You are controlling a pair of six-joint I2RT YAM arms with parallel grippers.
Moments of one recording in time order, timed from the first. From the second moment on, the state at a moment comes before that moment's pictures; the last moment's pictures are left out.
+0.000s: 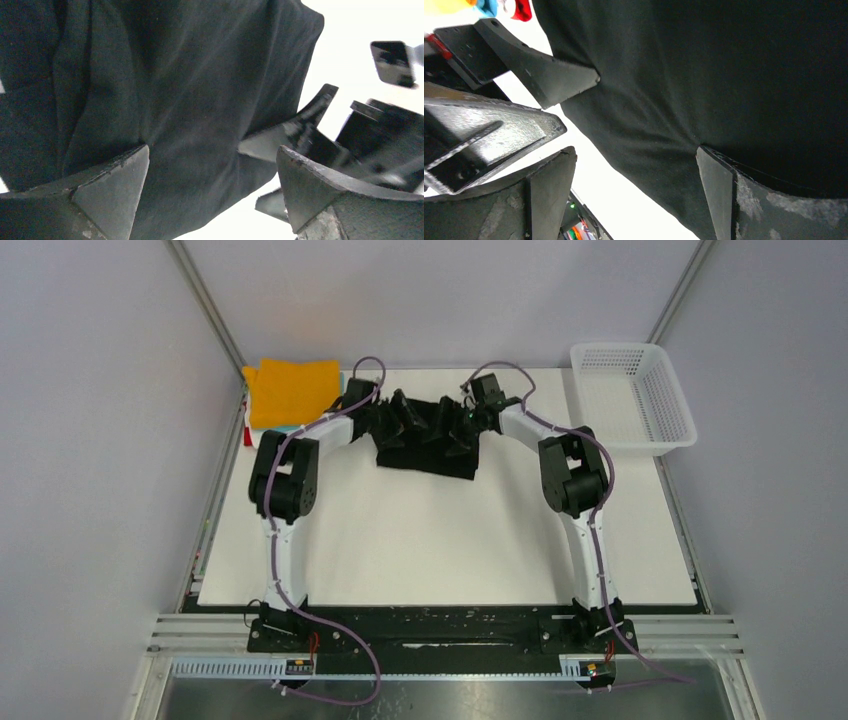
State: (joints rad) left arm -0.26 2.14 1.49 -0.12 0.48 -0.78; right arm 0.38 2.33 1.77 -0.37 -0.60 0.70
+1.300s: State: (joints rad) left arm -0.42 1.89 1.21 -0.36 0.00 -0.59; right arm 0.34 1.54 1.11 -0.45 -0.38 0.53
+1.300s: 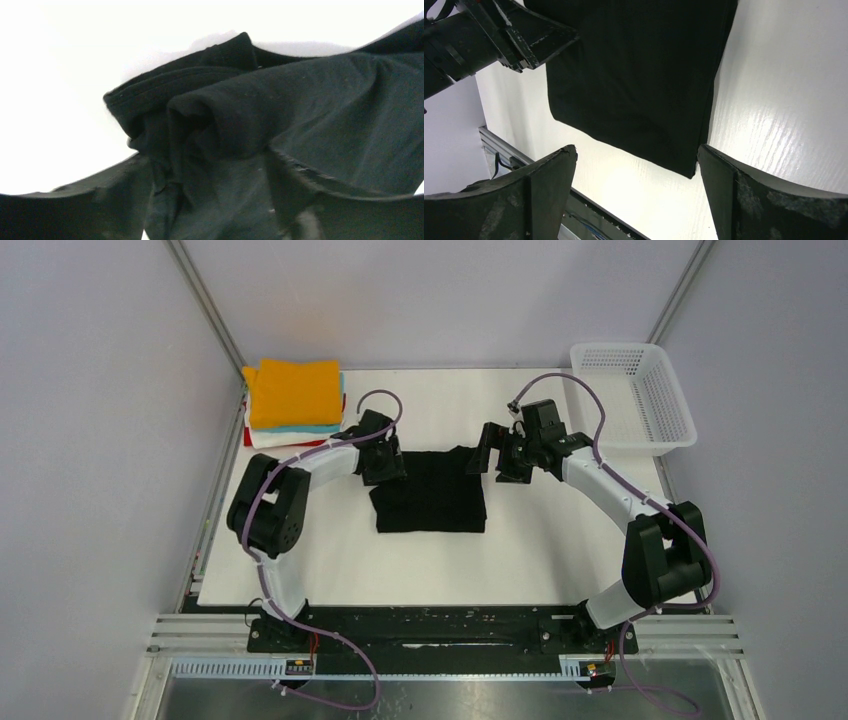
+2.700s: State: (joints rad) left arm -0.22 2.22 2.28 -0.67 -0.57 0.18; right arm 0.24 1.57 1.17 -0.57 -0.05 0.31
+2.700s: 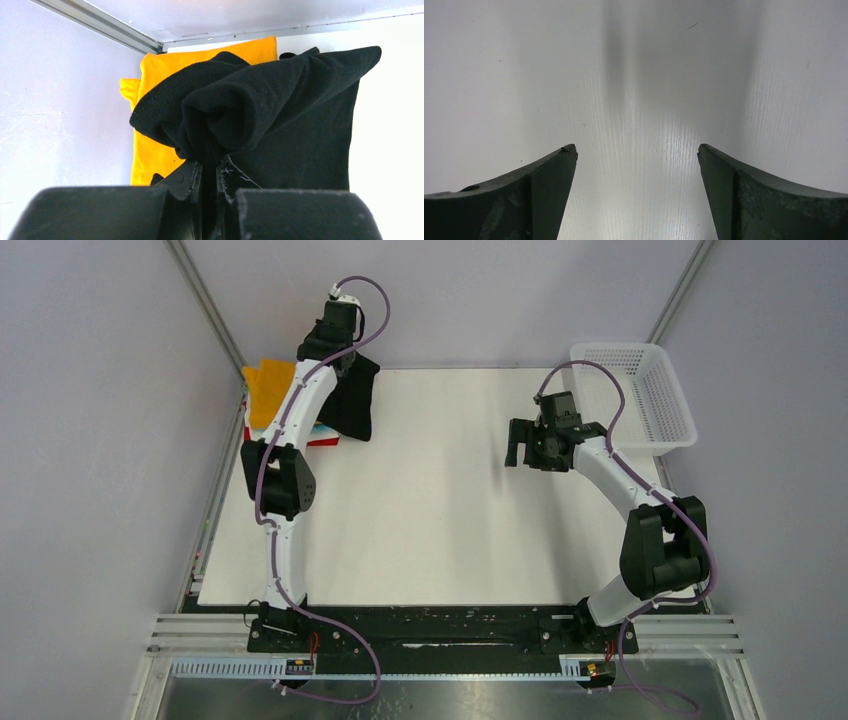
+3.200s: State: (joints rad) left arm -0.23 2.16 2.35 -0.73 -0.50 0.17; right arm 0.22 1.58 1.18 -0.57 -0.04 0.31
